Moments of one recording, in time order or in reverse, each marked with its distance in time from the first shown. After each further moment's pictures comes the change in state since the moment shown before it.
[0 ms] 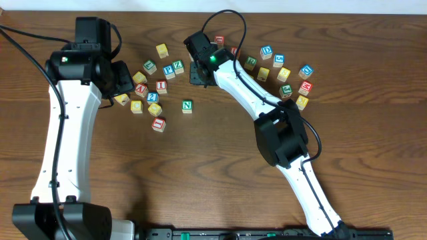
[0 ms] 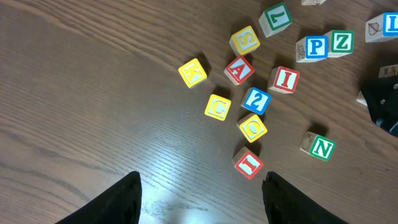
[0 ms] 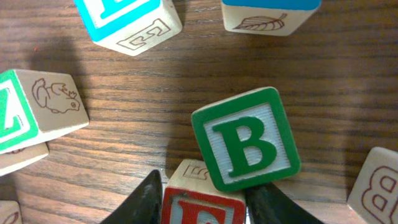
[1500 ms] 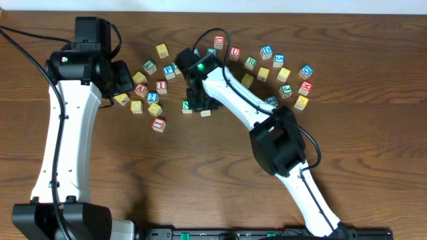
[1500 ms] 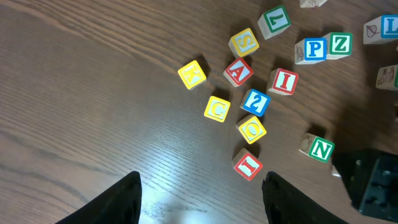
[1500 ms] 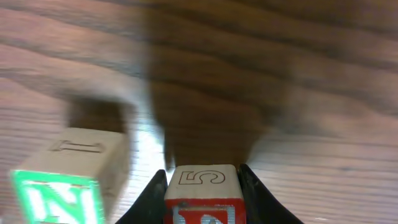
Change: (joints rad) left arm 0.000 0.000 0.000 0.006 0.000 0.000; right arm 0.088 -0.072 -0.064 -0.342 -0.076 -0.020
